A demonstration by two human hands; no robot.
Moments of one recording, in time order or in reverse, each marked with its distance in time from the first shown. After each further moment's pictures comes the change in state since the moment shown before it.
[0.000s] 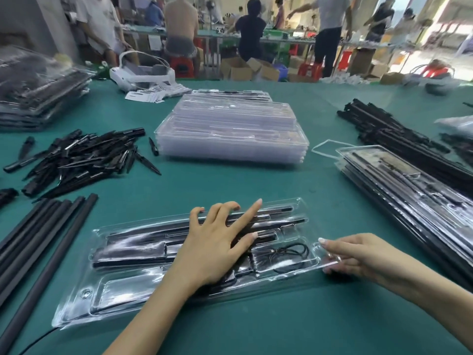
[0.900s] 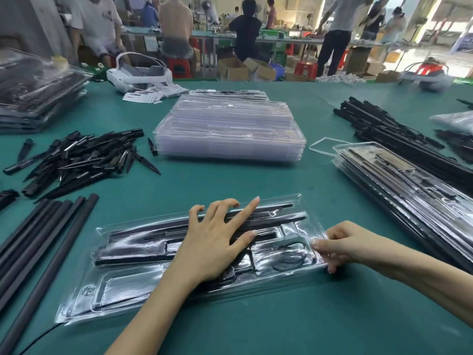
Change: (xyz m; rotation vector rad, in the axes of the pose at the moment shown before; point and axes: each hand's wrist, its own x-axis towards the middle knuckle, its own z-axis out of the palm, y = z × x) left_hand -0.003 0.000 -0.003 -0.005 0.011 0.017; right_hand 0.006 -0.012 0.007 -0.334 -0.066 -0.146
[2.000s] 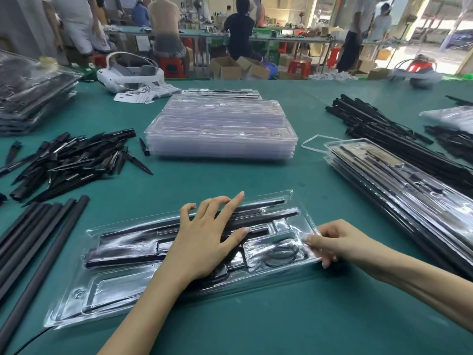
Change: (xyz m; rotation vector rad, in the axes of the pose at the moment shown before) left_hand 0.002 -0.003 0.002 -0.048 0.023 -0.029; right_hand -0.001 0.014 0.004 0.050 0.016 -0.166
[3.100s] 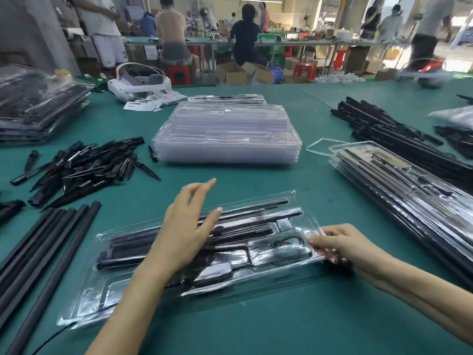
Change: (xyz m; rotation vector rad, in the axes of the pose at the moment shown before) left_hand -0.001 -0.022 -0.029 -0.348 0.176 -0.126; right_hand 0.006 0.004 0.007 0.145 0.115 0.032
